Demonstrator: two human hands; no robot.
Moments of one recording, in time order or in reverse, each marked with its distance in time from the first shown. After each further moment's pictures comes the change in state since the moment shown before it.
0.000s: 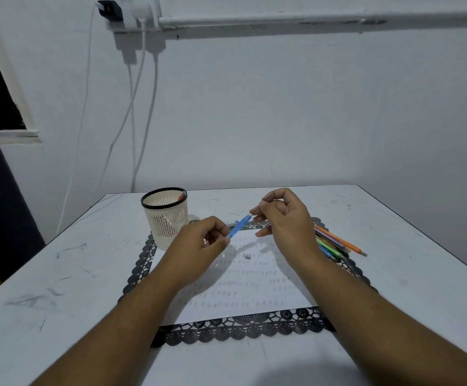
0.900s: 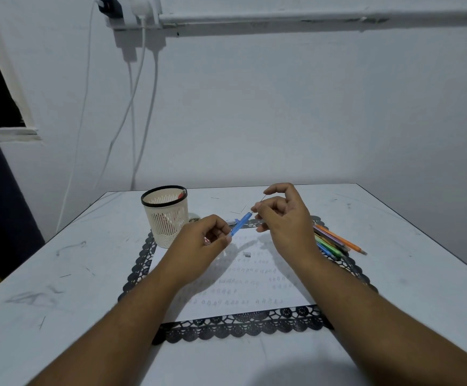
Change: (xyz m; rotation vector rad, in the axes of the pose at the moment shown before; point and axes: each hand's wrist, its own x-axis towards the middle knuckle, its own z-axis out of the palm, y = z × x) left_hand -0.001 0.000 0.002 -0.054 0.001 0.028; right_hand -0.002 0.006 0.000 0.018 -0.012 -0.129
